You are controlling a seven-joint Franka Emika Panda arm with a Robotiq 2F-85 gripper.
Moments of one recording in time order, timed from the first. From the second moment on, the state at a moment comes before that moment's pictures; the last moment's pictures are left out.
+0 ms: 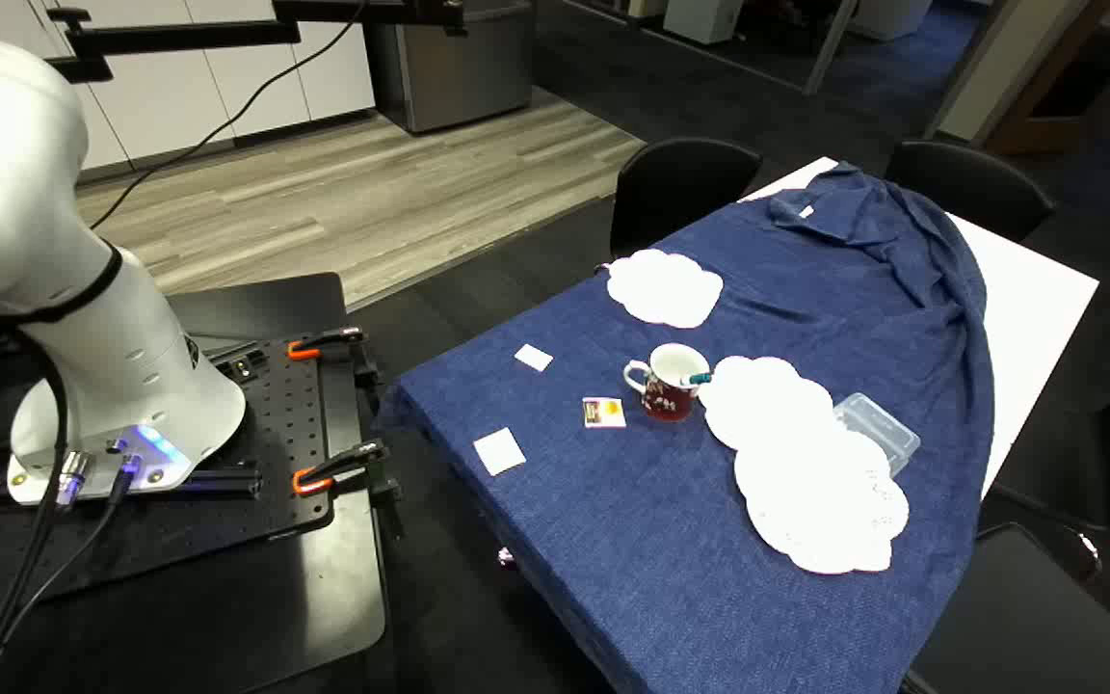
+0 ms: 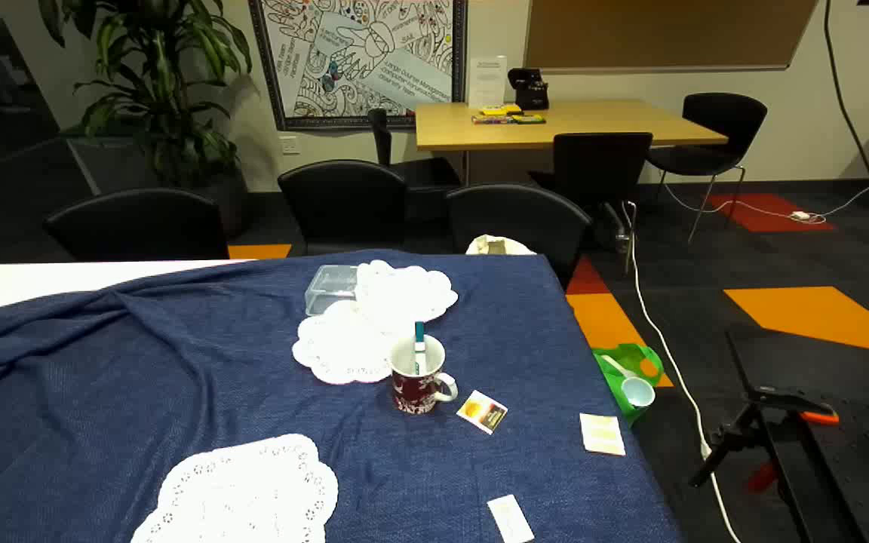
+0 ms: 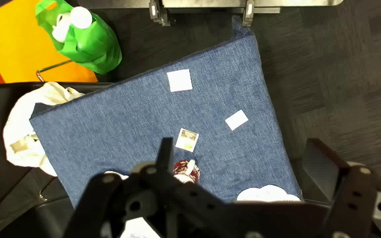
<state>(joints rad) 0.02 -0.62 0.17 -2.28 -0.03 1.63 0.16</state>
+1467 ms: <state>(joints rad) -0.01 -0.54 0.05 -2.33 -0.16 1.93 0.16</state>
